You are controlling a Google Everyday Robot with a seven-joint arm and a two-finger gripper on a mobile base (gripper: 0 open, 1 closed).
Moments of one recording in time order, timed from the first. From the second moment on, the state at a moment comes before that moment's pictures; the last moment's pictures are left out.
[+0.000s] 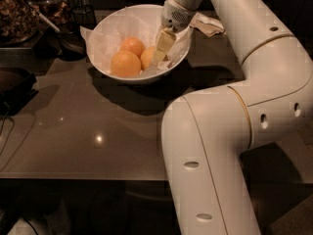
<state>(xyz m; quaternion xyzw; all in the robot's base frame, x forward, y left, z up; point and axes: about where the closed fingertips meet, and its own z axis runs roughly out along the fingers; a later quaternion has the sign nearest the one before) 0.711 -0.025 0.893 -0.65 0.73 0.15 0.16</state>
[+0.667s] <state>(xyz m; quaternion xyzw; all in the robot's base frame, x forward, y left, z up) 0.705 -0.020 0.889 -0.64 0.73 0.16 0.15</state>
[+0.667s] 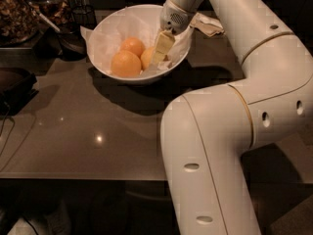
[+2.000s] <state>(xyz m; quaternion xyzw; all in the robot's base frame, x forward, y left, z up) 0.695 -0.013 0.865 -0.64 0.73 0.19 0.14</state>
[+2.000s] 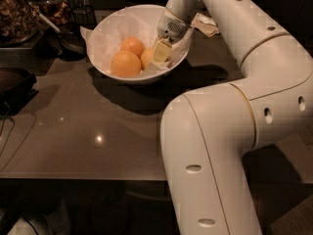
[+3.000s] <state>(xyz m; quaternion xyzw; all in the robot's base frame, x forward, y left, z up) 0.697 -0.018 0.850 -0.63 0.73 0.20 0.15</state>
